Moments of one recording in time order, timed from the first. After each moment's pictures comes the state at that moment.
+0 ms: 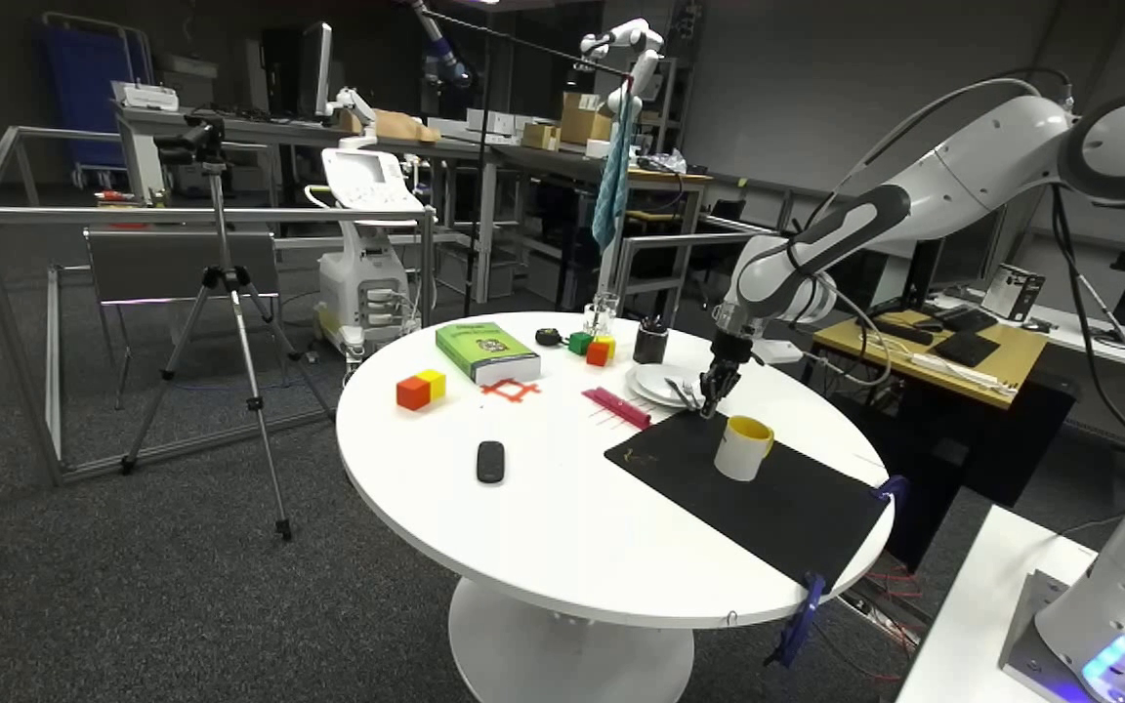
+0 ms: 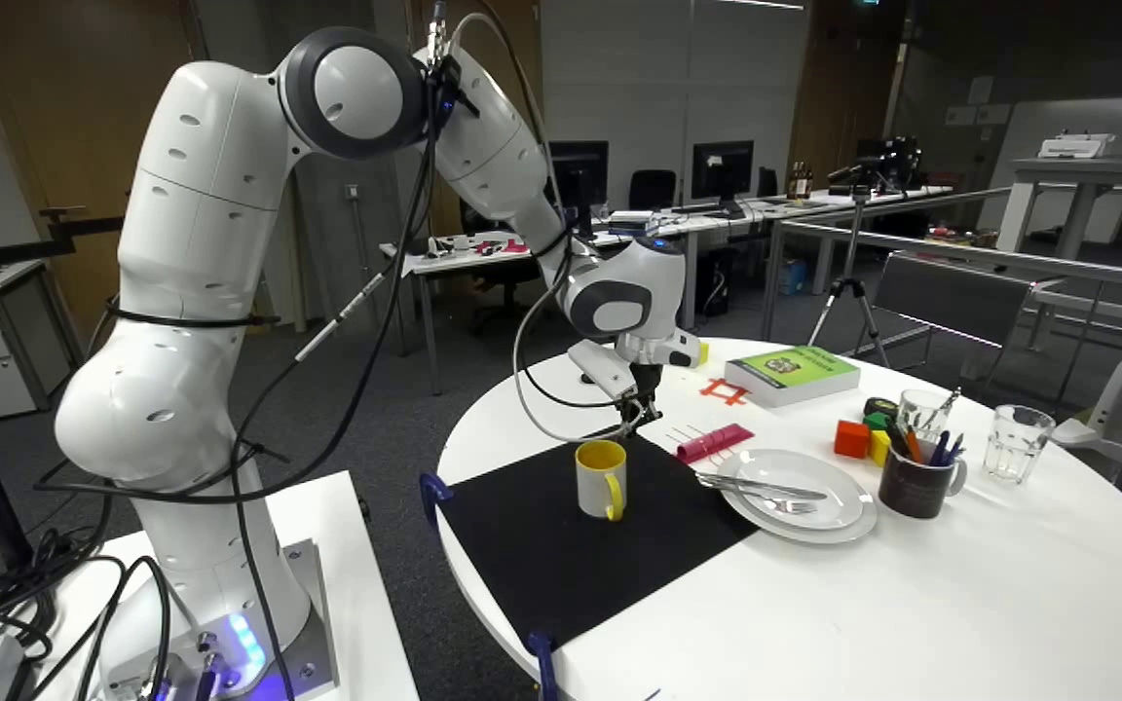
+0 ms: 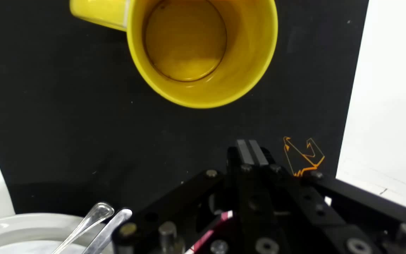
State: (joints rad) arm -0.08 0.44 0.09 -2.05 0.23 2.49 -0.20
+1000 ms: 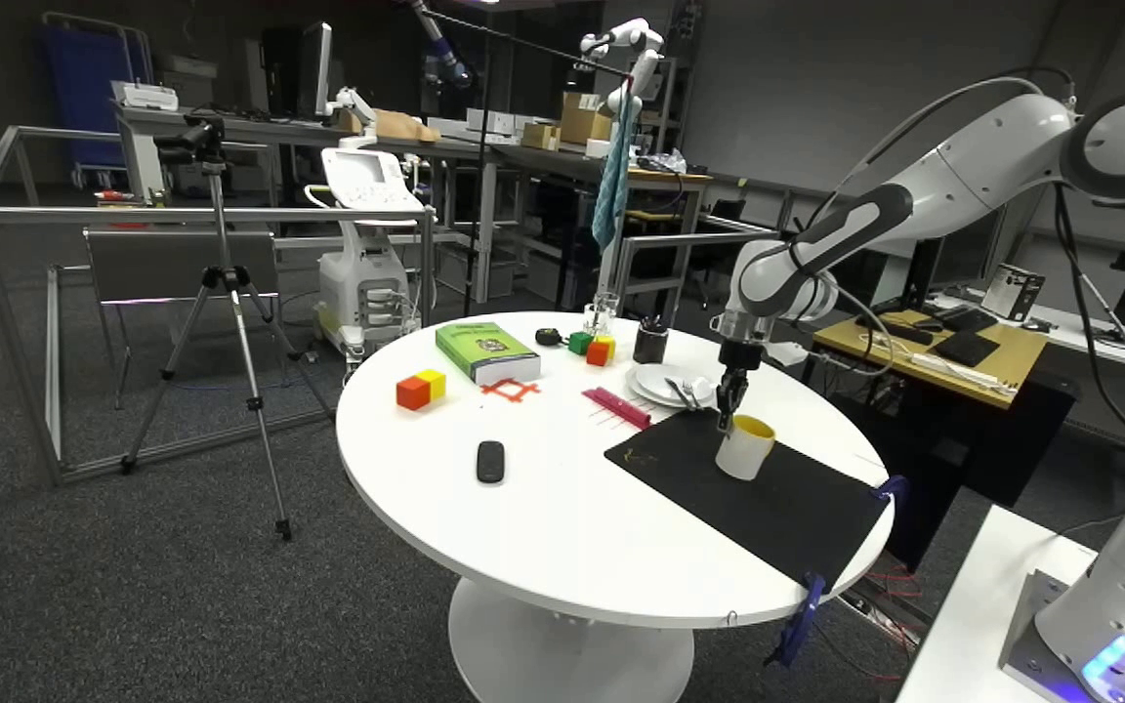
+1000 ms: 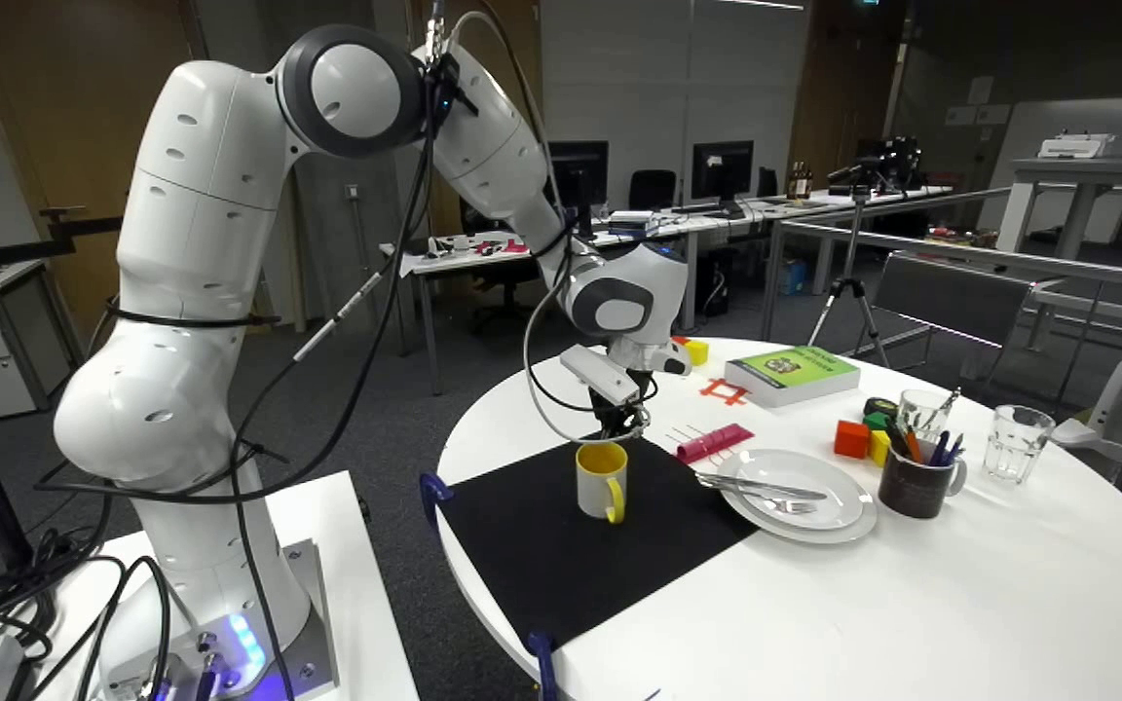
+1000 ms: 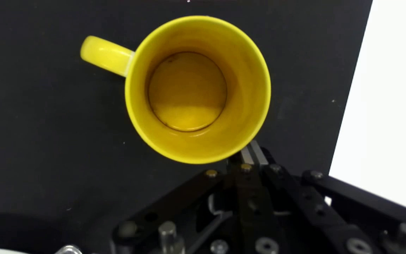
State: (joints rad) arm -0.09 0.43 0.09 -2.05 0.20 2.33 -0.35
